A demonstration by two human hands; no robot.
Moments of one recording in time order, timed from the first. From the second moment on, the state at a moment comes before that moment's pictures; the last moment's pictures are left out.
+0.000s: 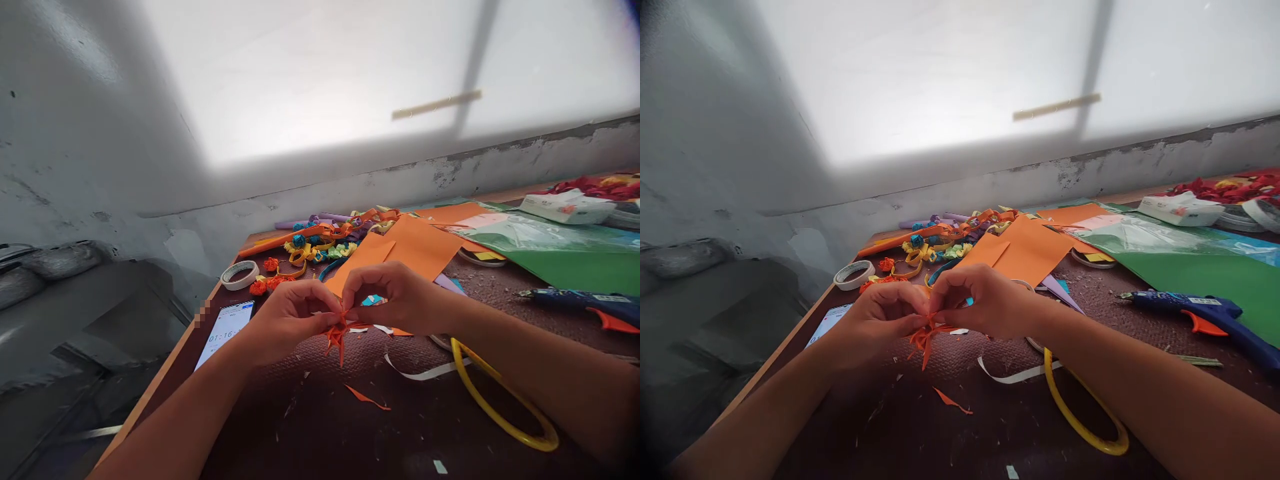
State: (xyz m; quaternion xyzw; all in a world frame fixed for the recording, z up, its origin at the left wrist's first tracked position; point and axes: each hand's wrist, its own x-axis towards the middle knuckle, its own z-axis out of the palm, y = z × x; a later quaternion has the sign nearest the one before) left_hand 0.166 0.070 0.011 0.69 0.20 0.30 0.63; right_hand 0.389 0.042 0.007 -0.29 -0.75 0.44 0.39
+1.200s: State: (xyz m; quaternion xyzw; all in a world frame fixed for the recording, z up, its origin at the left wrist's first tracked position) left_hand 0.175 0.061 0.002 0.86 0.19 0.47 -0.03; right_hand 0.369 0.042 0.001 -0.40 -0.60 0.50 0.49
